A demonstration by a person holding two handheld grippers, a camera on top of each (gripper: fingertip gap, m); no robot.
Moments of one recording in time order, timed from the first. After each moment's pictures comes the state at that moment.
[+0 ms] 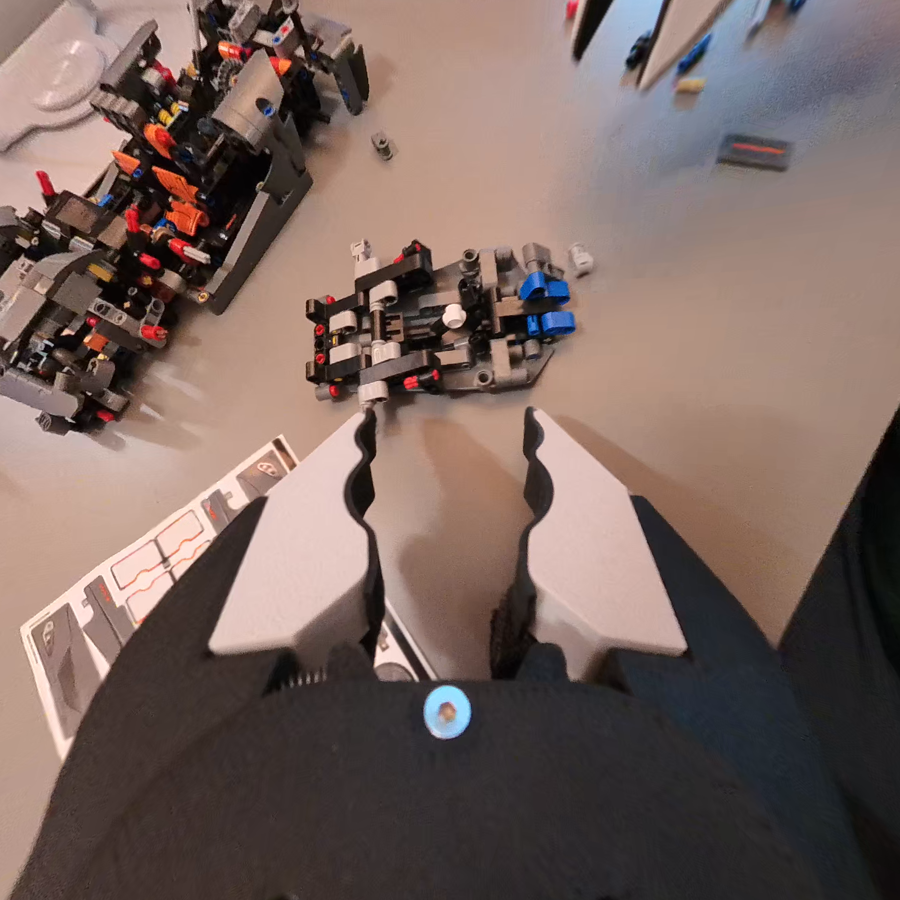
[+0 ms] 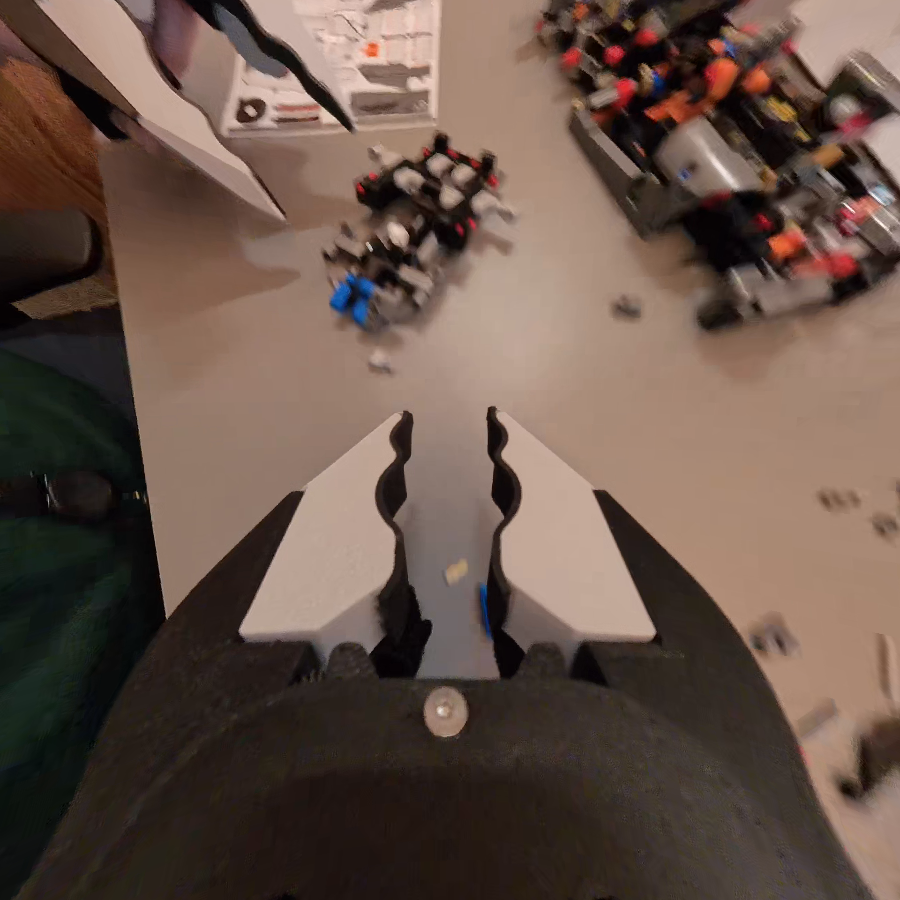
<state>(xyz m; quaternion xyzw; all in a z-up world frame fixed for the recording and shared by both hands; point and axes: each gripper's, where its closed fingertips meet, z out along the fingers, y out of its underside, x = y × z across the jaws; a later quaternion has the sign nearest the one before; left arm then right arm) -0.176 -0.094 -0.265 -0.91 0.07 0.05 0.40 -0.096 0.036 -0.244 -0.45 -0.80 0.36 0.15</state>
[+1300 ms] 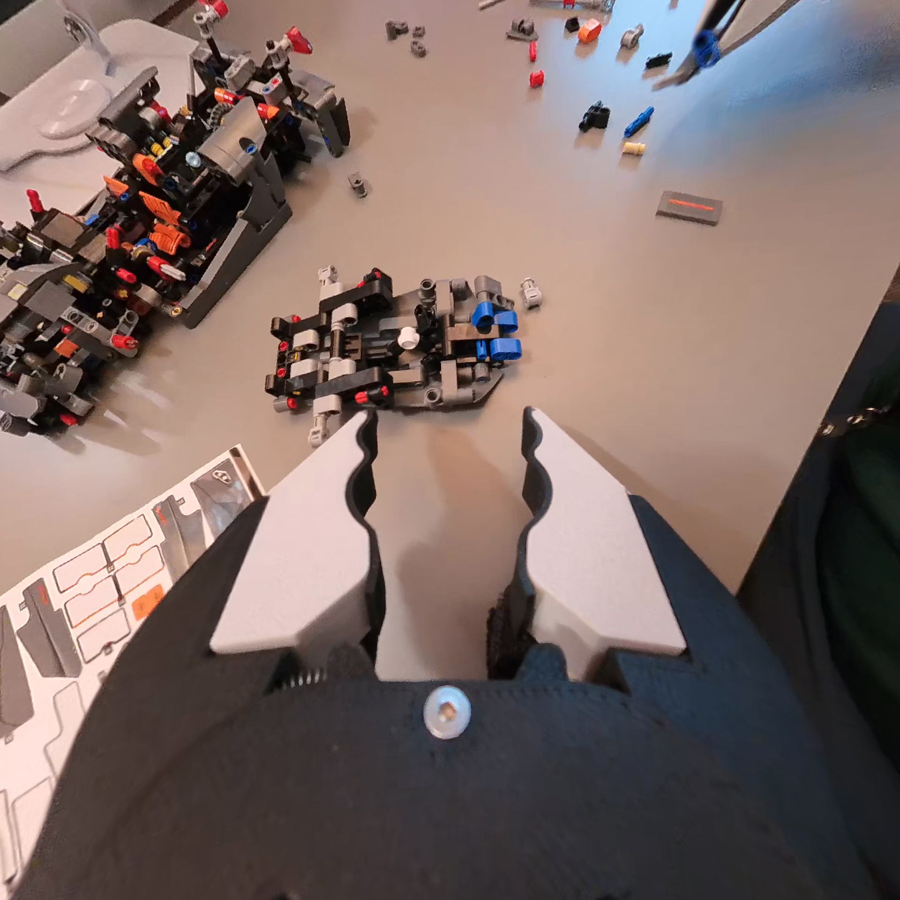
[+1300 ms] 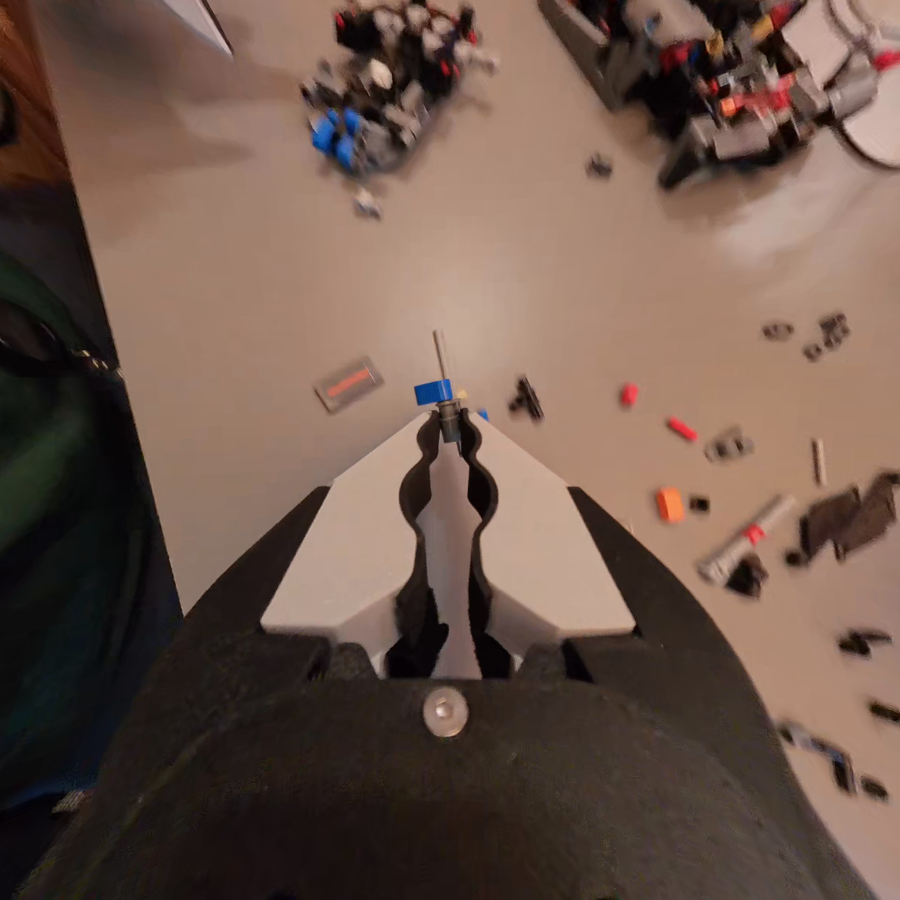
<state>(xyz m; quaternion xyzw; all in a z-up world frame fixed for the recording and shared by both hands) -0.151 -0.093 -0.259 -0.90 0.05 0.04 0.43 -0.014 0.089 -0.258 -0.45 -0.80 0.32 0.22</state>
